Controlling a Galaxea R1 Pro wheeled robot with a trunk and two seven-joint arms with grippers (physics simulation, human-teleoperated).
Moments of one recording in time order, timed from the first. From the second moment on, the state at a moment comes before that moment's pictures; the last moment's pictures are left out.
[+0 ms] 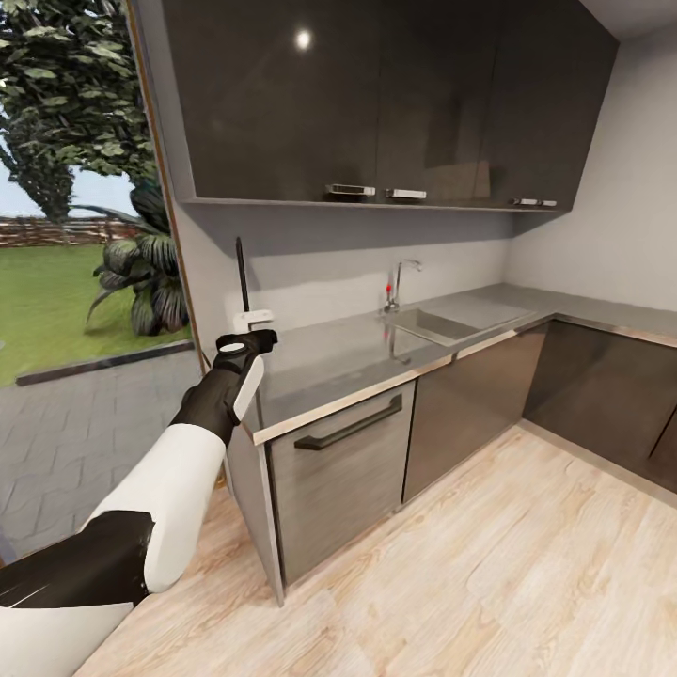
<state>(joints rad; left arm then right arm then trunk) -1.15 -0.16 0.04 -0.72 0.00 0.34 0.33 0.26 -0.14 0.00 -0.98 0.08 -0.47 -0.18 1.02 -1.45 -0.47</state>
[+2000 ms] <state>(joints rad) -1.15 -0.13 0.04 -0.70 0.00 0.34 0.33 0.26 -0.14 0.00 -0.97 0.08 -0.47 -0.18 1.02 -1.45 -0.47</state>
